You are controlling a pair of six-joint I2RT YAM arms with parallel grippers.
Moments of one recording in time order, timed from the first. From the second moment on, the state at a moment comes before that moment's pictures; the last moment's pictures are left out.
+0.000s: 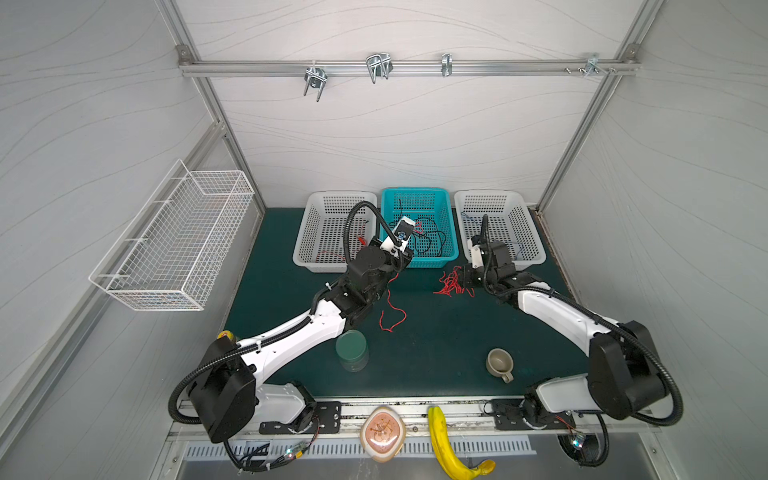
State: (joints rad) left arm -0.75 1.31 0.95 0.39 -0.40 0.35; right arm 0.42 1.39 0.85 -0.21 -0.08 0.27
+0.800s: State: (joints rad) left arm -0.37 1.63 1.35 0.38 -0.66 0.33; right arm 0.45 1.43 0.80 -0.15 -0.17 0.30
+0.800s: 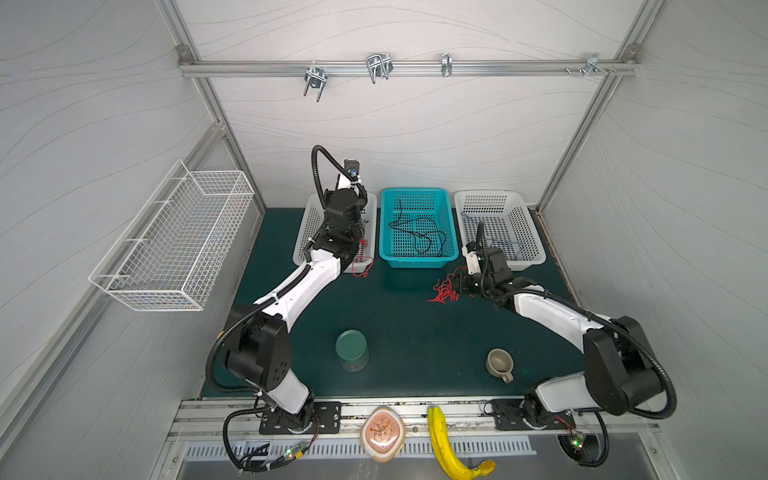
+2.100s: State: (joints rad) left arm -0.24 2.00 1.49 -0.05 -0.59 0.15; right arm 0.50 1.56 0.90 -0.16 -0.20 0.31
